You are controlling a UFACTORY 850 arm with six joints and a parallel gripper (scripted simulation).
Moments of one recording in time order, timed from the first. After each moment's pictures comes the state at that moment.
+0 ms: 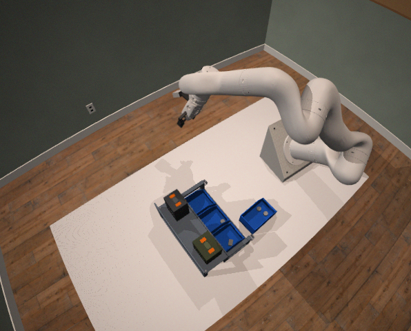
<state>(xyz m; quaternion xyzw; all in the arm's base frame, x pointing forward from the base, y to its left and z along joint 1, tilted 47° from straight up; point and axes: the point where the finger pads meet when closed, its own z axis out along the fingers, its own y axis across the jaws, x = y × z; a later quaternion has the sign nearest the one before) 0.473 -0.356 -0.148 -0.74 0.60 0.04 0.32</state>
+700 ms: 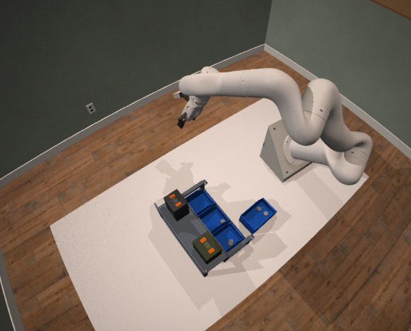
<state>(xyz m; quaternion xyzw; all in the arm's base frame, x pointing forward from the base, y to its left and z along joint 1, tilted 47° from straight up) 0.475 -0.351 -0.143 -0.73 0.61 0.05 0.32</state>
